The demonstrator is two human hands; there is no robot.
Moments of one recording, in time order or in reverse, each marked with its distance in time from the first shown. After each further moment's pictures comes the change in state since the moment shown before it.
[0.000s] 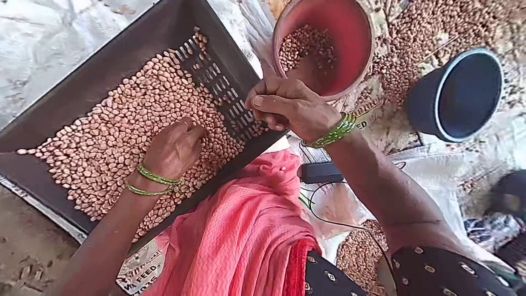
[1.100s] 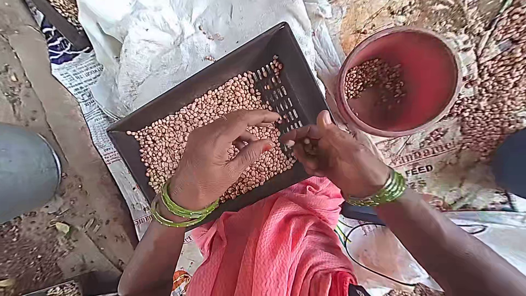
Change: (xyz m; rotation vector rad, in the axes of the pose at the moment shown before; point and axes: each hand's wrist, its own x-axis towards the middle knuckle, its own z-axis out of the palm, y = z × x) left_hand -0.033 0.027 -0.088 -0.602 0.477 0.125; right_hand 0.000 -0.003 0.049 0.224 -0.039 0.136
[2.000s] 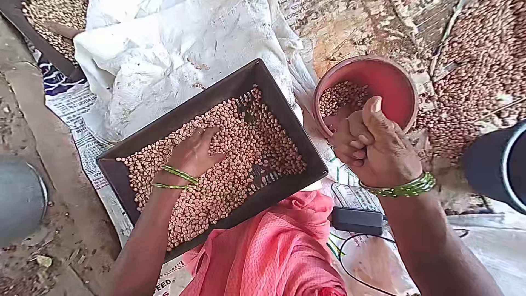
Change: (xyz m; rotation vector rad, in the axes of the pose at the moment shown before) left_hand 0.024 -0.086 0.002 0.583 -0.420 -0.630; right_hand -0.013 -0.023 -0.064 0.115 0.280 -0.312
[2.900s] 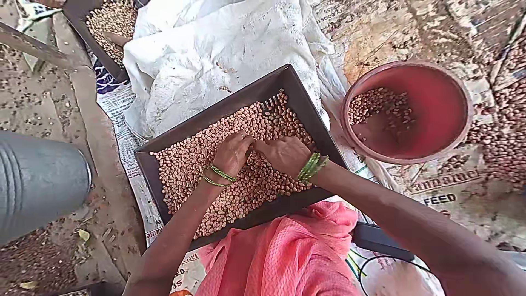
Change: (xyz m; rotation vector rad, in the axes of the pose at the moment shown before) left_hand 0.016 0.013 0.037 0.015 0.300 0.292; right_hand 0.075 0.081 0.100 -1.592 -0.681 -0.219
